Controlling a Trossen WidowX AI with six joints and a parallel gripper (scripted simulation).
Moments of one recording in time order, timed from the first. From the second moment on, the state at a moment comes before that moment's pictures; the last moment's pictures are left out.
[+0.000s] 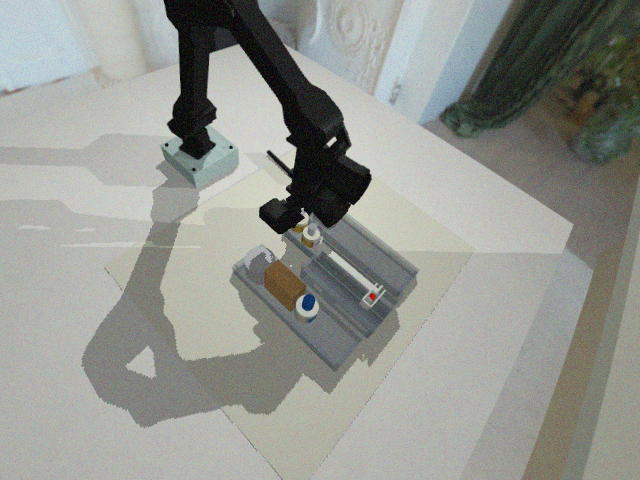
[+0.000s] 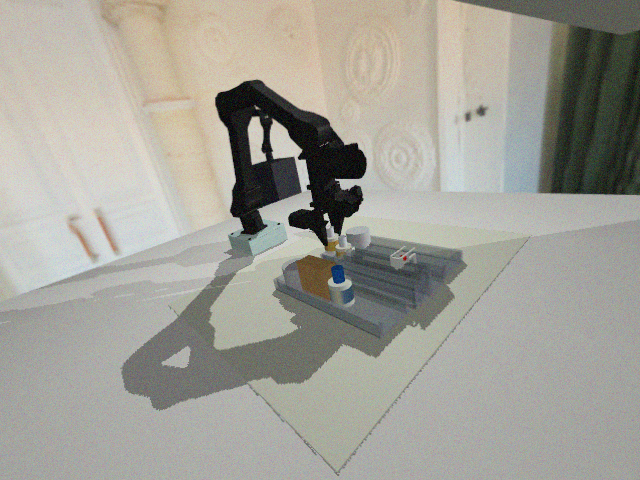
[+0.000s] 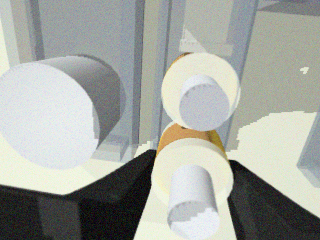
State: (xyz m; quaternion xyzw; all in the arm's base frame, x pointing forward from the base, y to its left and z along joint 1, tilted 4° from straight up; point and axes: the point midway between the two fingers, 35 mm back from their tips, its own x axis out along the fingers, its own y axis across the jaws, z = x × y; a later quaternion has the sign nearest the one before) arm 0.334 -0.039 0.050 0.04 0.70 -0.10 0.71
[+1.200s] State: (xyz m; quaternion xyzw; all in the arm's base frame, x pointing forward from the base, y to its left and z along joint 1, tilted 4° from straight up) arm 0.338 -0.040 0.050 0.04 0.70 -0.10 0.71
